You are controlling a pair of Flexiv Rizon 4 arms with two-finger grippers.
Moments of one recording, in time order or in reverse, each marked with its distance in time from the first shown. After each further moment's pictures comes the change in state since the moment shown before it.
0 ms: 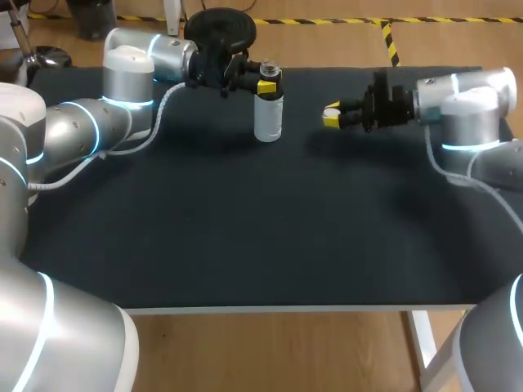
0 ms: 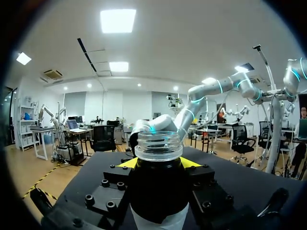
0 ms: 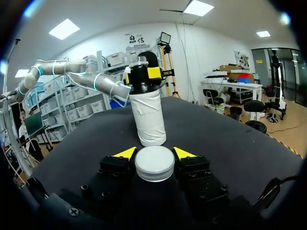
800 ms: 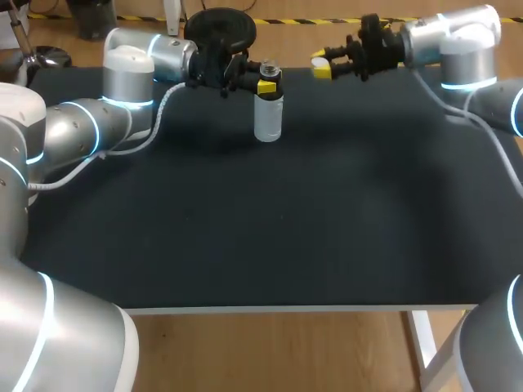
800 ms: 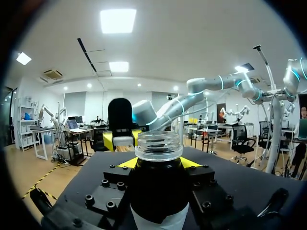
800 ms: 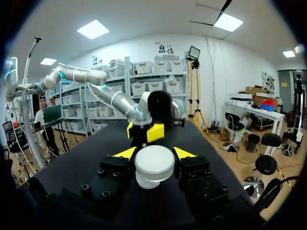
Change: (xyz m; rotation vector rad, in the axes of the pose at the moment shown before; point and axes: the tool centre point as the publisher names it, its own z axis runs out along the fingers) left arm 0.000 0.000 0.000 0.000 0.000 0.000; right arm -0.017 0.111 0.007 -0.061 0.237 -0.178
